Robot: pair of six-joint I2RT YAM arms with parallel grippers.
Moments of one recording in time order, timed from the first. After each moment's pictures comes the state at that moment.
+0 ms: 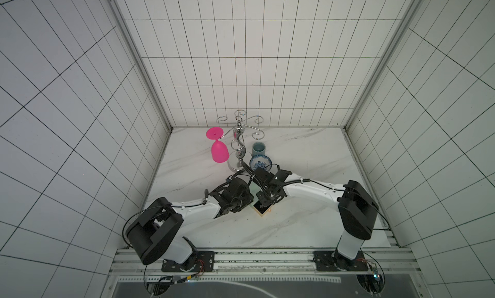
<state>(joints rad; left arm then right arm) -0.74 1.45 0.60 -0.05 0.07 -1.23 0.93 1.76 1.27 -0.81 0.14 0.32</state>
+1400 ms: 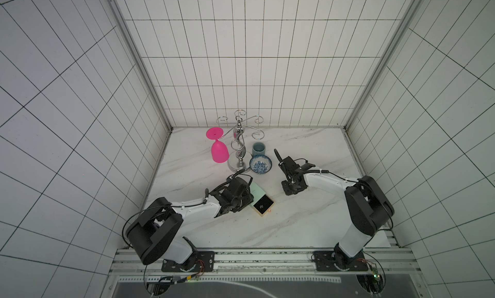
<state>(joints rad) -0.74 1.45 0.62 -0.08 0.07 -1.22 0.58 1.72 1.06 -0.68 0.18 0.24</state>
